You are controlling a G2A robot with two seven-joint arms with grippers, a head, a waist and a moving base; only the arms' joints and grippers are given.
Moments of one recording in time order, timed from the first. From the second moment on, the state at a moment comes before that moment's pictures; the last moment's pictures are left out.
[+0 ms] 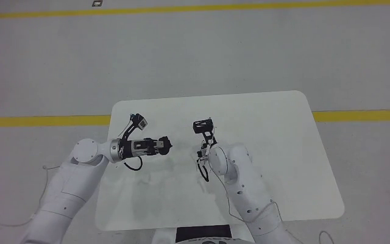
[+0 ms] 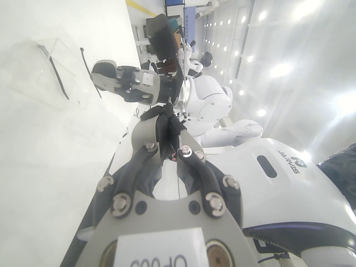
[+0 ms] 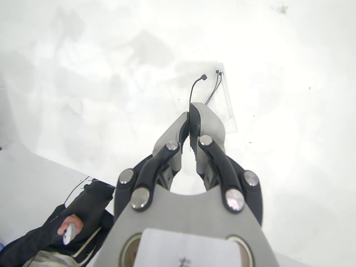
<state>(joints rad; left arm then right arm) 1.27 -0.95 -1.20 -1.35 -0.61 -0.34 -1.27 -1.42 -1.68 1.14 -1.71 -1.46 0.17 1.25</state>
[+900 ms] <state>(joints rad) 1.27 -0.95 -1.20 -1.35 -0.61 -0.34 -1.27 -1.61 -1.64 1.23 -1.88 -0.98 -0.11 0.80</state>
